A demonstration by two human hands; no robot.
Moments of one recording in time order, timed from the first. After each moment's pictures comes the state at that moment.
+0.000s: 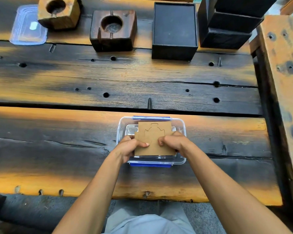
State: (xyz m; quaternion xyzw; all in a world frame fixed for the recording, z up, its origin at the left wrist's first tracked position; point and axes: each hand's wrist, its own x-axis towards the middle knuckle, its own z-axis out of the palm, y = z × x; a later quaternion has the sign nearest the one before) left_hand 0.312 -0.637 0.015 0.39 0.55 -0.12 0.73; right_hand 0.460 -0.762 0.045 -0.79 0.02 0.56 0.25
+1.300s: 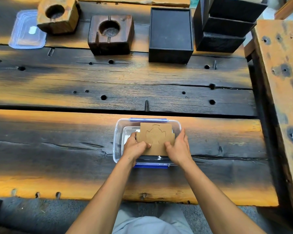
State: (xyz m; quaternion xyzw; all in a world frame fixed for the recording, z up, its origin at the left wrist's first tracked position) left_hand 0.331 -0.670 0.007 0.51 0.57 -0.05 0.64; right_hand 0.442 -0.796 0.035 -0.88 -0.09 0.39 0.24
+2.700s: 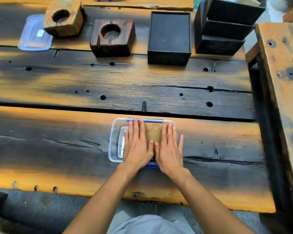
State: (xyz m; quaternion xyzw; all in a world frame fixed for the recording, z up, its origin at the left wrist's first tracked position) left_hand 0.343 -0.710 0.027 0.89 0.37 -0.05 0.26; right_hand 0.427 -0.815 0.018 -0.89 -0.37 0.22 0.12
